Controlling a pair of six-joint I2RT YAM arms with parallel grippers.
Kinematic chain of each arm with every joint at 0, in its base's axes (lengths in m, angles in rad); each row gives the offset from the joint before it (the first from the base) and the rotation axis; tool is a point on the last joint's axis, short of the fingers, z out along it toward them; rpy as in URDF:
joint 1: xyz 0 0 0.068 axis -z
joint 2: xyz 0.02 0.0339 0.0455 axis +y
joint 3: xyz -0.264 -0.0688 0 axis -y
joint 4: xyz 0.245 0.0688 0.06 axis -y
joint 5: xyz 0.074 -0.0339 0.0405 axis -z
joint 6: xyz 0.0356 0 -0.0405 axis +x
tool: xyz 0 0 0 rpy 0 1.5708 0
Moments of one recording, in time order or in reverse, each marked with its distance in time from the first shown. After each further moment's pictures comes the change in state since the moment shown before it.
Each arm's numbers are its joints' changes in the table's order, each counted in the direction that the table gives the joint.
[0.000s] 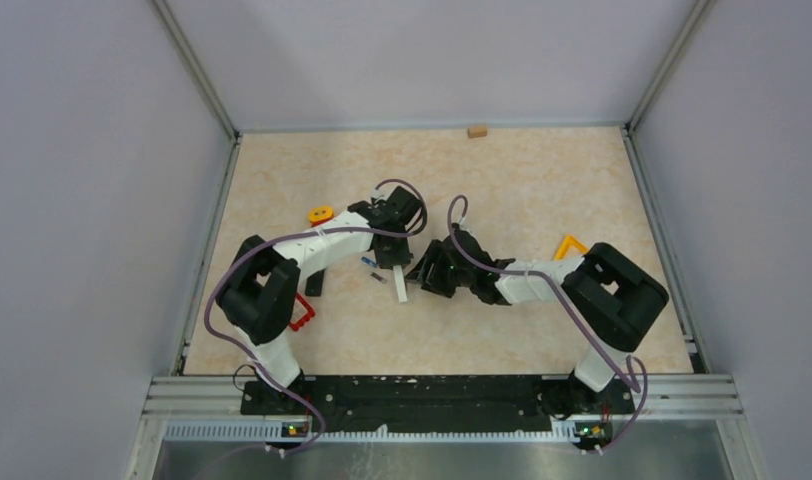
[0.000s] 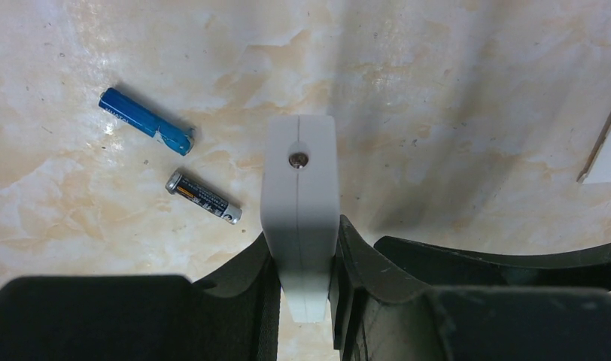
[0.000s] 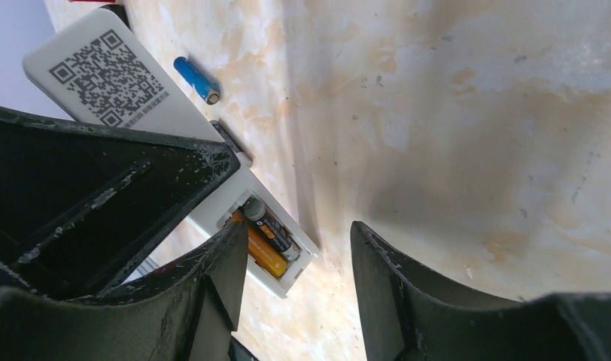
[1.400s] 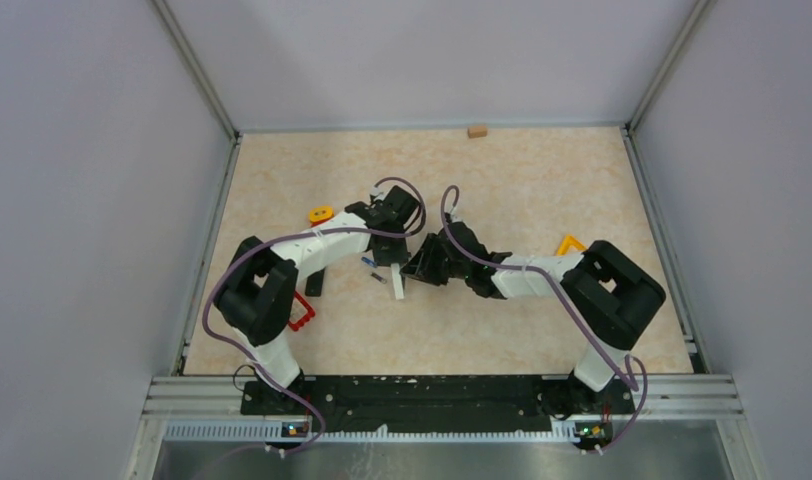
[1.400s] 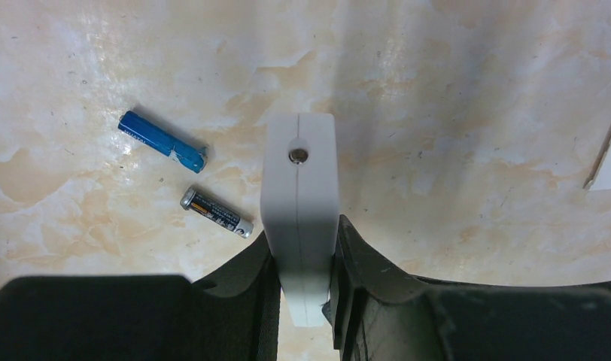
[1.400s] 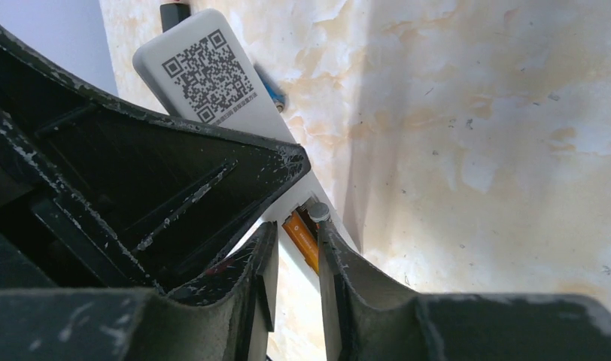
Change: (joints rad) left arm -0.011 -0.013 -0.019 0.038 -0.014 0.049; right arm 0.004 0.021 0.072 0.026 -0.035 -0.068
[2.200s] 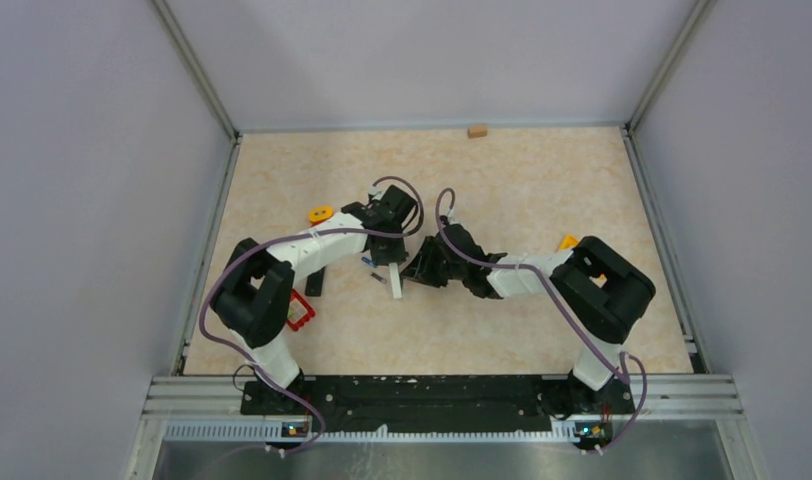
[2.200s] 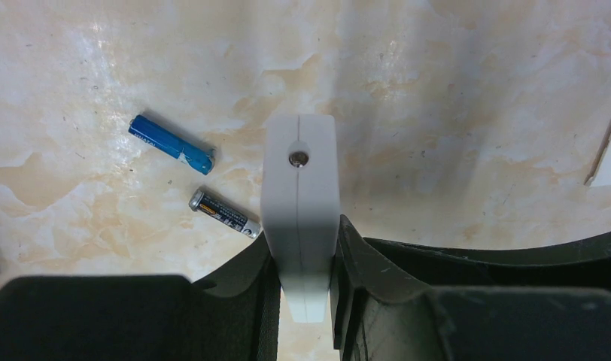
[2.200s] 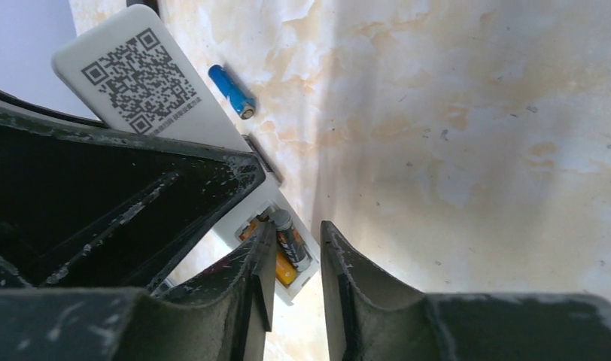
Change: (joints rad) left arm -0.011 -0.018 -0.015 0.010 0.007 0.019; right arm 0.002 0.052 0.000 0.022 0.001 -0.027
